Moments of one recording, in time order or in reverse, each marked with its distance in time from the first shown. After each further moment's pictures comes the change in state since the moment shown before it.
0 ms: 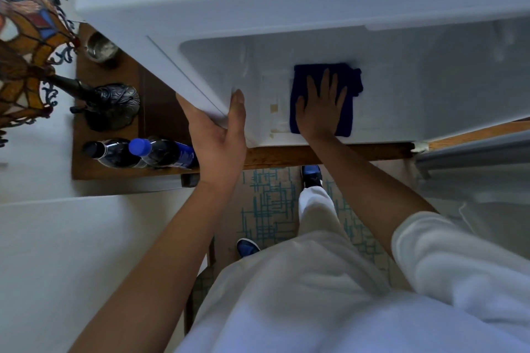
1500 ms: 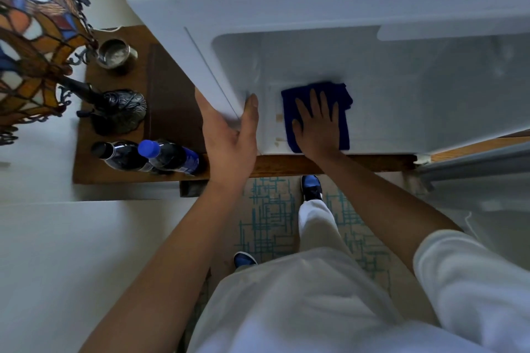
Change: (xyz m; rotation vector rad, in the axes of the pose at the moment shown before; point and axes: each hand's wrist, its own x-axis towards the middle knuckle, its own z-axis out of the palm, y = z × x) left_hand 0.004 -0.009 -0.005 -0.057 -0.039 0.008; right_hand -0.014 0.001 0.007 -0.087 -0.089 -0.252
